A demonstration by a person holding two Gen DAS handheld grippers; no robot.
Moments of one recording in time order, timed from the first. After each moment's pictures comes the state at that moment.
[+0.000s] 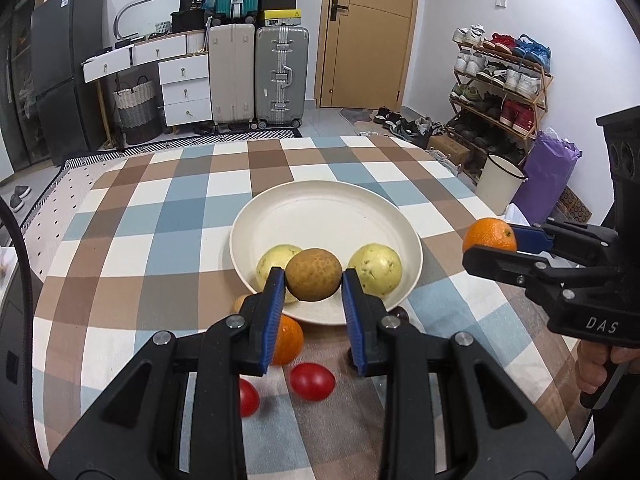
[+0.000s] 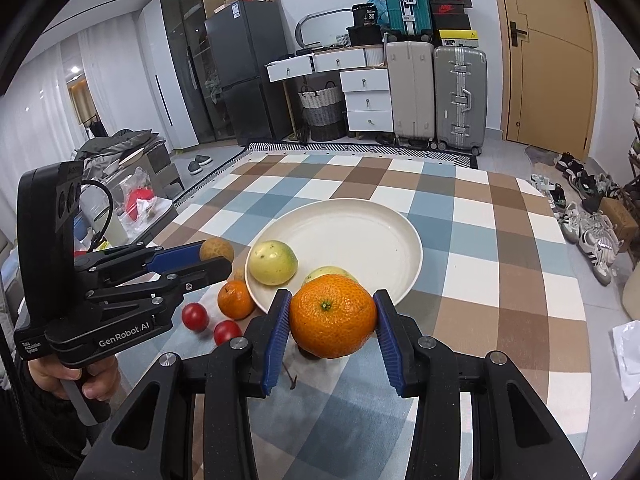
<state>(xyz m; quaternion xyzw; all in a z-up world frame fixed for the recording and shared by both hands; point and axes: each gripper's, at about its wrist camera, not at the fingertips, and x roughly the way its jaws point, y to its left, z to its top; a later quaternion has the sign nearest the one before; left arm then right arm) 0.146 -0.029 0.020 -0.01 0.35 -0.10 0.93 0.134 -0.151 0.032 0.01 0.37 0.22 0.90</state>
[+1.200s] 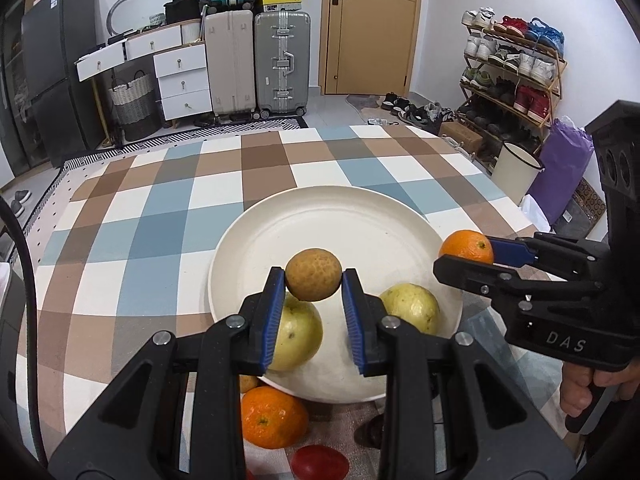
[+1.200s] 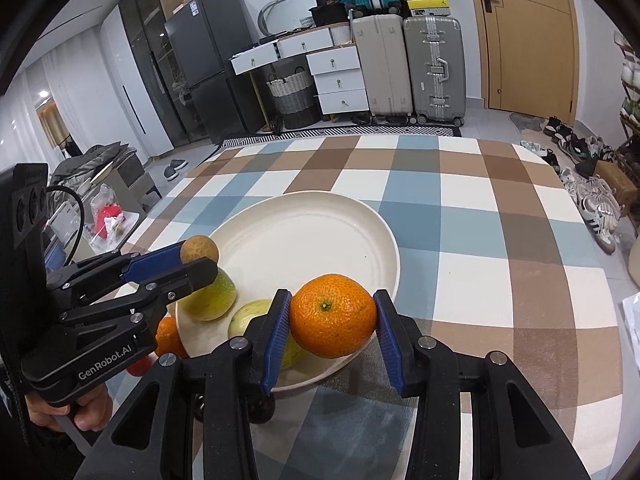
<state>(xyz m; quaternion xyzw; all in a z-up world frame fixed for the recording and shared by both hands) 0.226 -0.049 -0.011 0.01 0.37 -0.10 0.92 0.219 -0.158 -0.020 0.05 0.41 0.19 0.89</state>
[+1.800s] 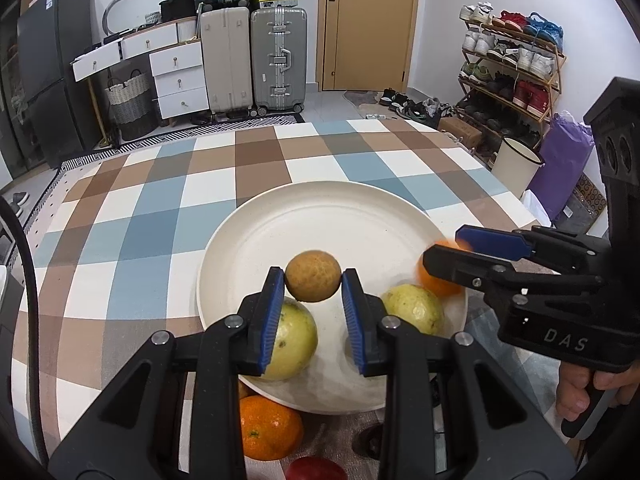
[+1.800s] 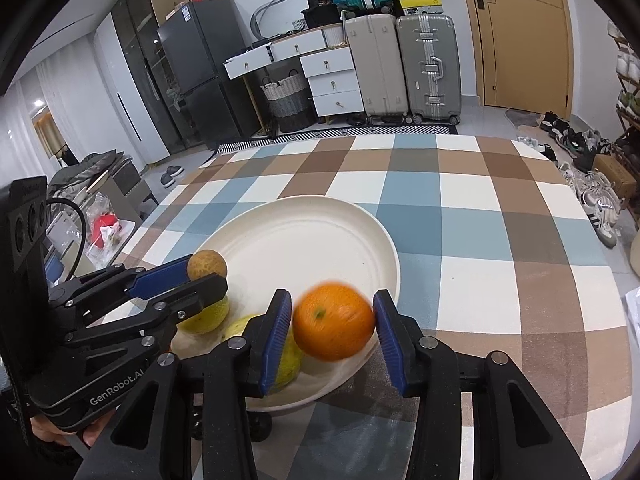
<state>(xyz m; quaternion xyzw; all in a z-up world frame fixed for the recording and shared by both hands) 0.237 -0.055 -0.023 0.01 0.37 -0.10 0.92 0.228 -0.158 -0.025 0.06 0.41 0.18 0.89</state>
